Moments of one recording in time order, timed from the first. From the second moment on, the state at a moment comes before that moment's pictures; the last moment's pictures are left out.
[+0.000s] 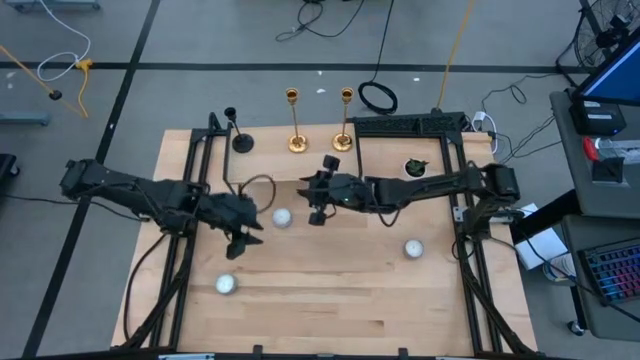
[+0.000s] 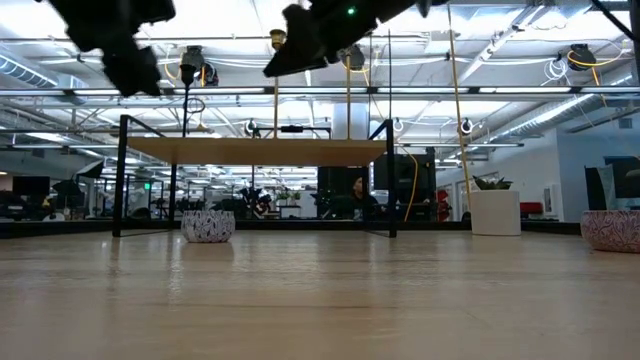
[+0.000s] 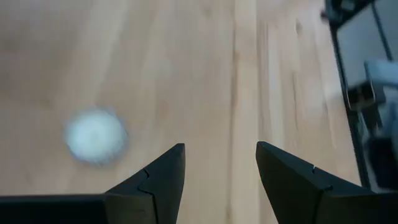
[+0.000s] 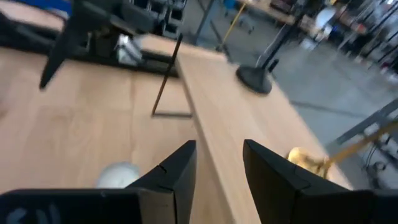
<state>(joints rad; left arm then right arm) -0.18 0.95 0.75 -0.57 0.05 -0.39 0.01 1.75 1.32 0.05 0.40 -0.24</state>
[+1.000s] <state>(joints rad) -0.66 1.29 0.72 -0.84 0.08 -0.89 0.03 1.64 1.03 0.43 0.39 -0.22</state>
